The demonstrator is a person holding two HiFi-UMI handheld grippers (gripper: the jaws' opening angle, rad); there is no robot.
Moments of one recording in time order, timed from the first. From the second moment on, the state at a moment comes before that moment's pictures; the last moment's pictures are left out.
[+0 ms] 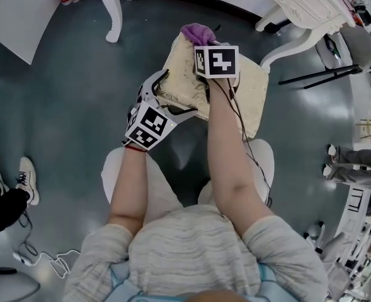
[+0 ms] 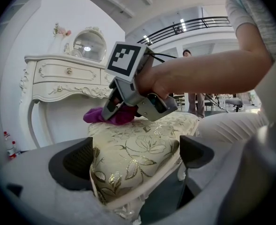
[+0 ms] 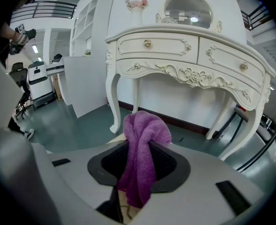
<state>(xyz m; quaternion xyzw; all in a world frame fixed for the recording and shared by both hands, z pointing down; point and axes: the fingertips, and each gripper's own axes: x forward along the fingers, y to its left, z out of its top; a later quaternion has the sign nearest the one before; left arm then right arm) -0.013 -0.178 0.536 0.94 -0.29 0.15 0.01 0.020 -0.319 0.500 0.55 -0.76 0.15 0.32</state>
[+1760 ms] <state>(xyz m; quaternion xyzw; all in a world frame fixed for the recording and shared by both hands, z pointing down) -0.034 -0.178 0.548 0.95 -0.27 0.16 0.02 -0.032 -0.252 0.497 0.47 -0.81 0.12 0.33</state>
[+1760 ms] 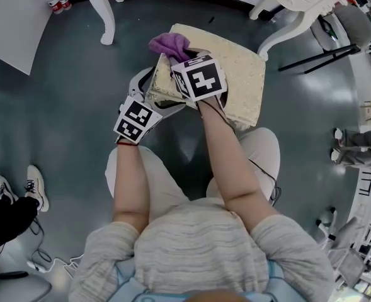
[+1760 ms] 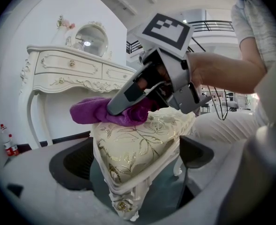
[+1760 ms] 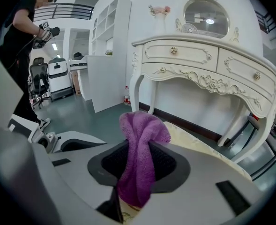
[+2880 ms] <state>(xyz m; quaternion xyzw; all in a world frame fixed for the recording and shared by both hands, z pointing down) -0.026 -0.181 0.546 0.95 -0.28 0.16 0.02 0.061 -0.231 0.497 0.51 -0.78 0.14 0.32</state>
